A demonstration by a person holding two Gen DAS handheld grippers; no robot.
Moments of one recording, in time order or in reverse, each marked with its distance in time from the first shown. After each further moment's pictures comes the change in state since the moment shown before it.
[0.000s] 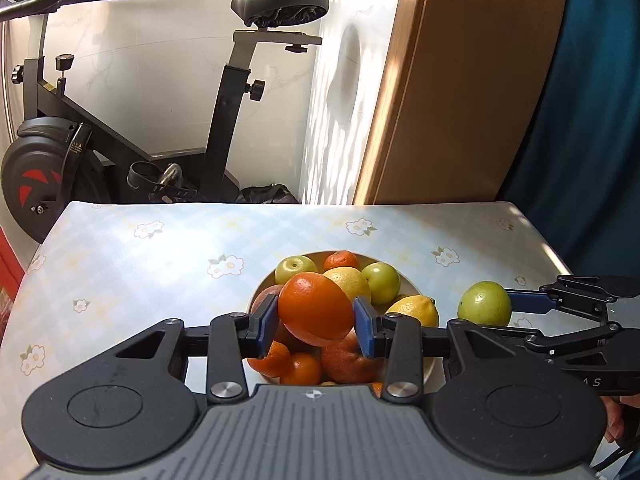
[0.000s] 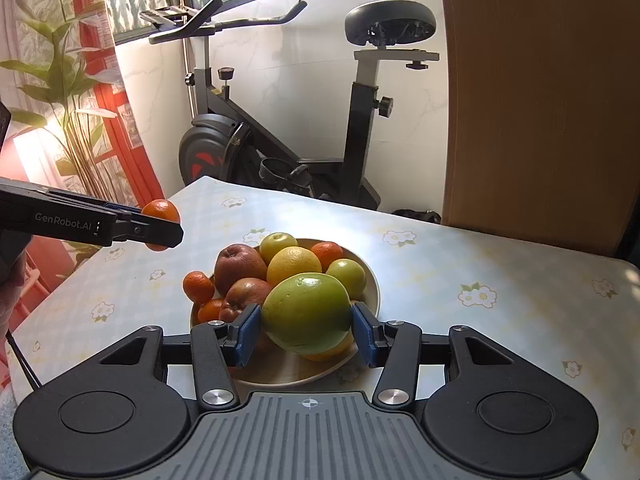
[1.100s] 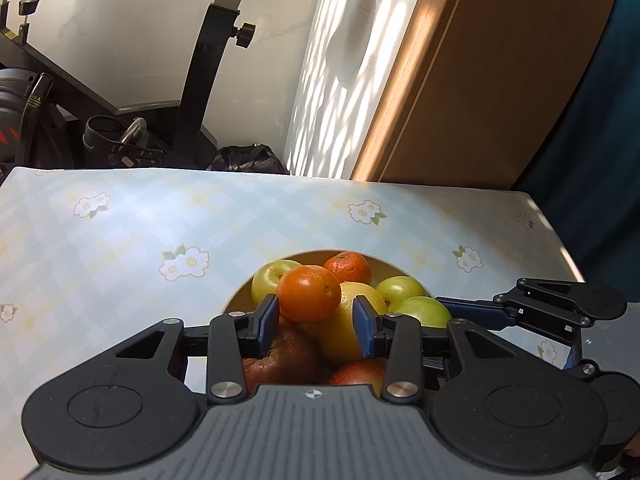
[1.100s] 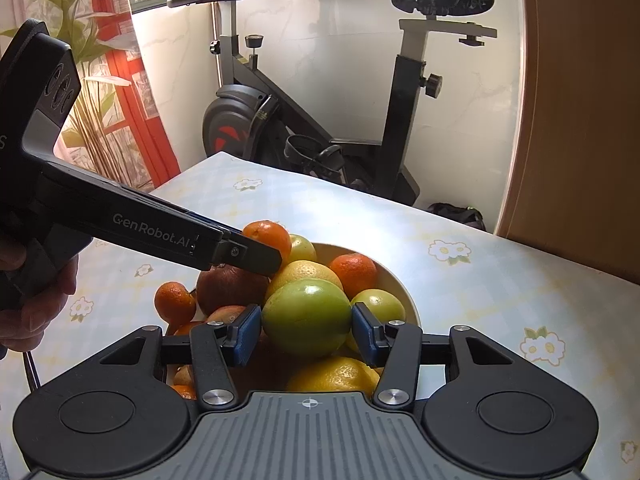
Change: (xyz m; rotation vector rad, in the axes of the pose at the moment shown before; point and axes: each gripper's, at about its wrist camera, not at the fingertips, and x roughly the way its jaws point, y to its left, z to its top) left arm 0.089 0.012 0.017 -0.055 0.121 -0.083; right arm 0.098 -0.002 0.024 -0.066 0.064 0.094
